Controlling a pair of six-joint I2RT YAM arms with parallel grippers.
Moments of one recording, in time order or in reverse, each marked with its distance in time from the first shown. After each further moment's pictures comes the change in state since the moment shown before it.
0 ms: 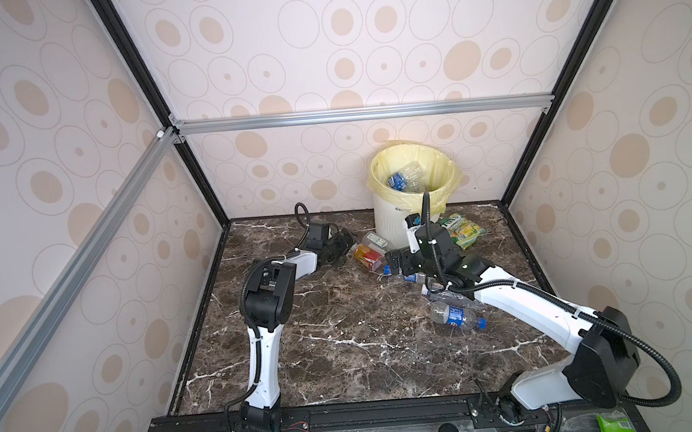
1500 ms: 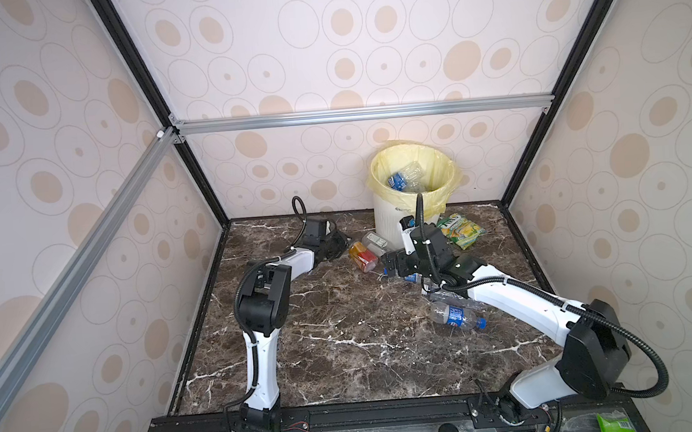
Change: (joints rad) left arm 0.005 -0.113 -0.024 -0.059 -0.006 0.127; right arm 0.000 0.041 0.000 0.025 -0.042 -0.007
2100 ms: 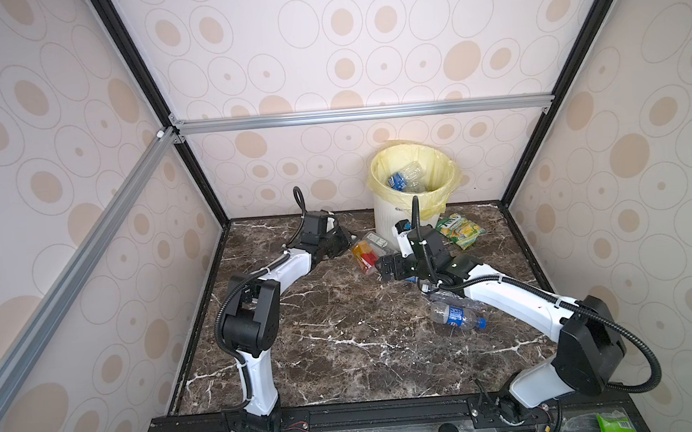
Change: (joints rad) left arm -0.071 -0.198 -0.089 -0.072 0.031 0.087; right arm 0.000 0.037 0.001 0.000 -0.131 0.075
